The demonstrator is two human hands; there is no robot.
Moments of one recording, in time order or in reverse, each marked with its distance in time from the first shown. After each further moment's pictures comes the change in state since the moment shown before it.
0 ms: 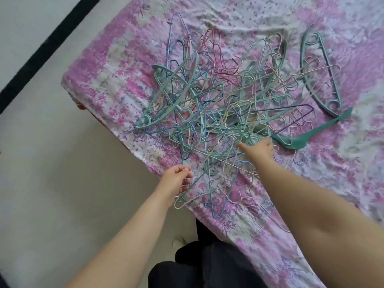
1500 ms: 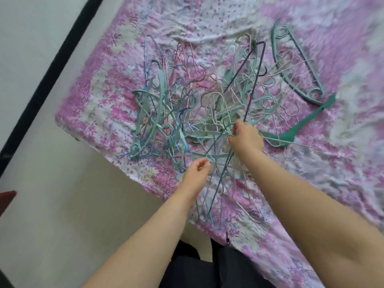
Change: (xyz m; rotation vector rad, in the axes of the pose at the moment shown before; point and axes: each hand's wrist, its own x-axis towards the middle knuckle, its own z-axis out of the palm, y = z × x) left_hand 0.007 0.053 0.111 0.367 -0.078 0.150; right_hand -0.004 -0.030 -0.054 -0.204 0.185 -0.434
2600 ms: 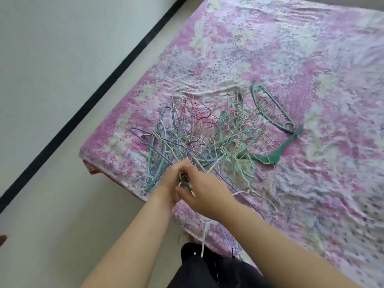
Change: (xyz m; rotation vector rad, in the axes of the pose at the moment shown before) left_hand -0.114 0.013 -0.095 -0.561 -0.153 0.093; right_hand -0.269 -0.100 -0.037 0.120 0.154 -0.770
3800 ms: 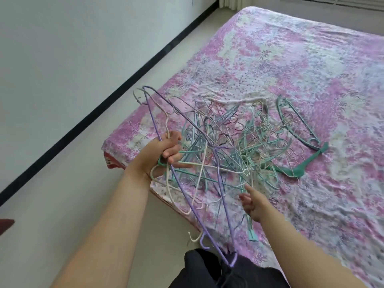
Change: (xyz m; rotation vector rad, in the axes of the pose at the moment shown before) left_hand -0.077 0.117 -0.116 -0.040 -0.350 0.272; right_hand 0.010 0.087 0.095 1.474 0.099 1.386
